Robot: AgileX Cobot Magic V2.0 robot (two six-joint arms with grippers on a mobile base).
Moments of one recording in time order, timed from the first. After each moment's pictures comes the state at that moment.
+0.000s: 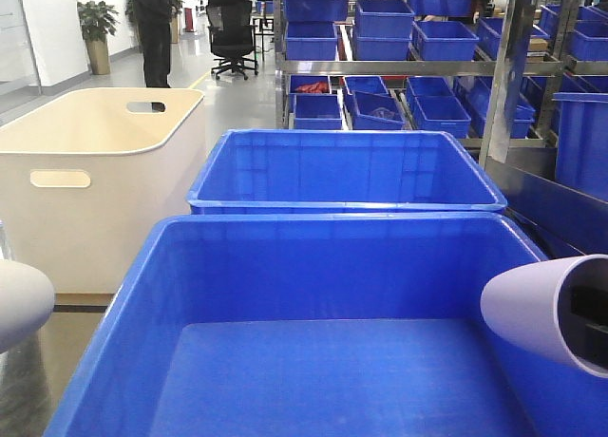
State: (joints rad) left arm 0.00 0.75 -0.92 -0.36 0.58 0.40; right arm -0.03 0.90 -0.89 0.60 0.54 -0.51
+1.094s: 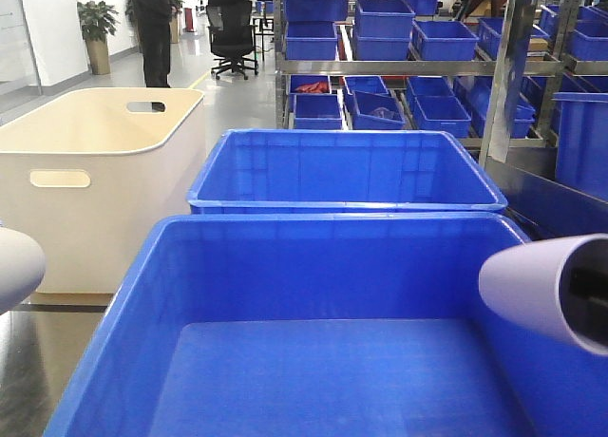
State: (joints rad) left arm 0.00 0.75 -0.92 -0.36 0.48 0.40; right arm -0.03 0.91 -0.89 0.71 0.47 -0.50
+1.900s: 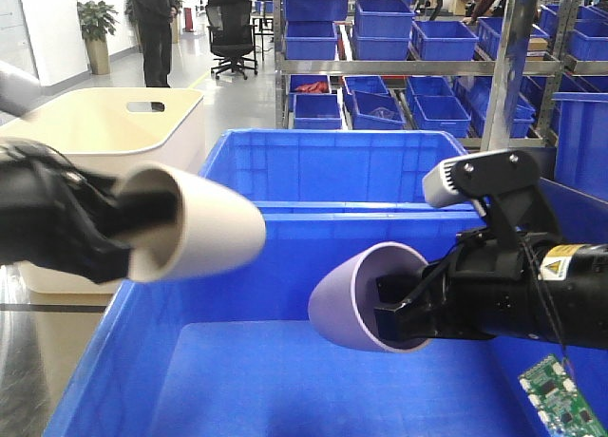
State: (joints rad) left arm -0.24 1.24 -1.23 -0.93 0.60 0.93; right arm 0.43 1.26 -1.15 0.35 0.49 -0.26
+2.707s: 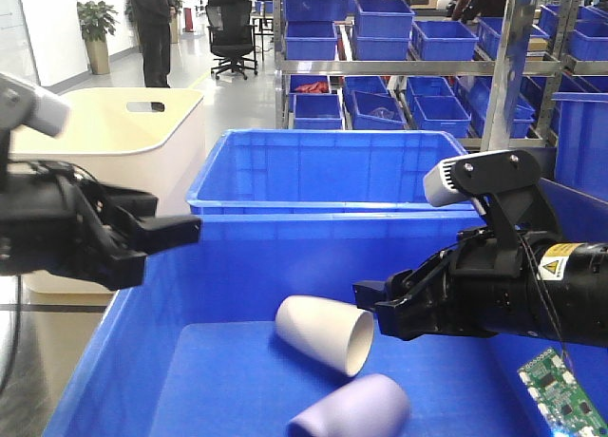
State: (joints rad) left arm -0.24 1.22 -1.23 -0.94 0.61 0.93; right arm 0.43 1.26 -1.15 0.32 0.48 -0.23
